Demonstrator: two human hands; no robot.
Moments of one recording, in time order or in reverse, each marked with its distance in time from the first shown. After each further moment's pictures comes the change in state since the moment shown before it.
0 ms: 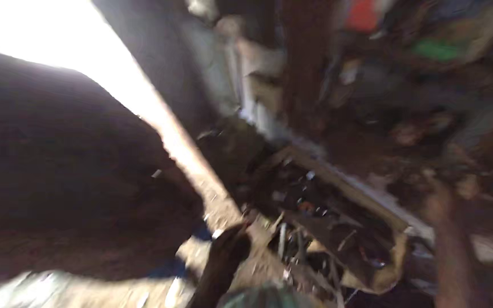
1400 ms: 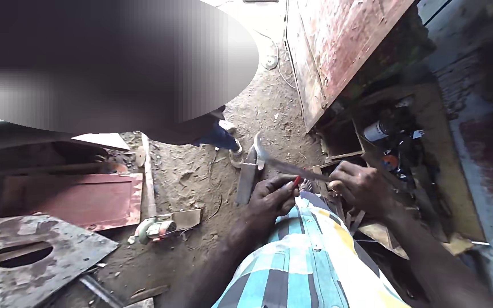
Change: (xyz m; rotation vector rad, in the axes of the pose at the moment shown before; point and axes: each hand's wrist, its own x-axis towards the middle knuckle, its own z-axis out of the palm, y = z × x) left_hand -0.208 -0.026 -0.169 -0.360 0.129 -0.058; right_hand -0.323 -0.033 0.306 -0.398 -1.422 -0.852
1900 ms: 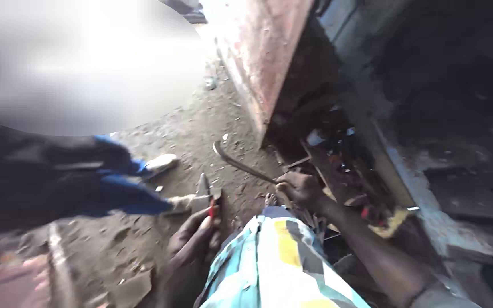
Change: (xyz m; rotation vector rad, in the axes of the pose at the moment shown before) left_hand 0.018 -0.008 0.002 0.039 0.214 0.083; right_hand -0.016 0.053 0.021 0.372 0.088 0.350
